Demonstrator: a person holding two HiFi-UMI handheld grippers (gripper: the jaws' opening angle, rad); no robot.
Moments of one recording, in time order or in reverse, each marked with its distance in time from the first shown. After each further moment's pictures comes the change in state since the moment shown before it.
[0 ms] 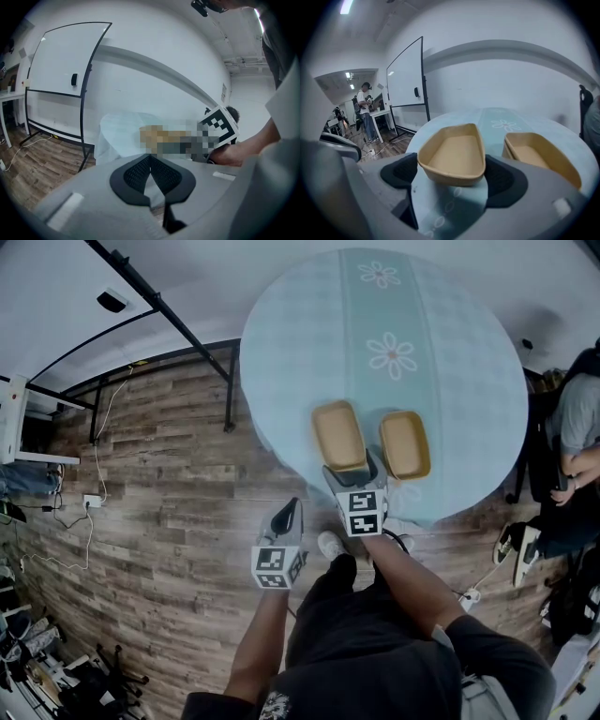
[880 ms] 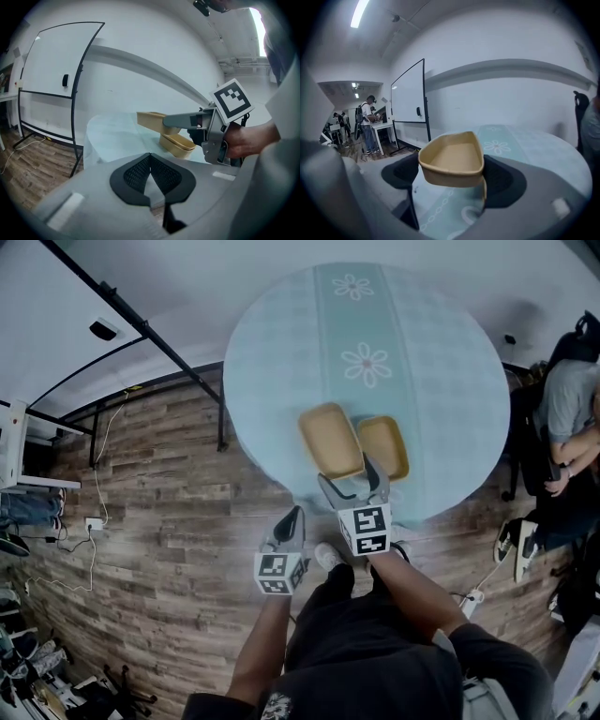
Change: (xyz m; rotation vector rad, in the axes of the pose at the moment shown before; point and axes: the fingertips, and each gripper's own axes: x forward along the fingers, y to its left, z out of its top) left arm 0.010 -0.049 0.000 0.032 0.003 -0.061; right arm -0.076 -0.026 0.061 0.002 -0.190 0.010
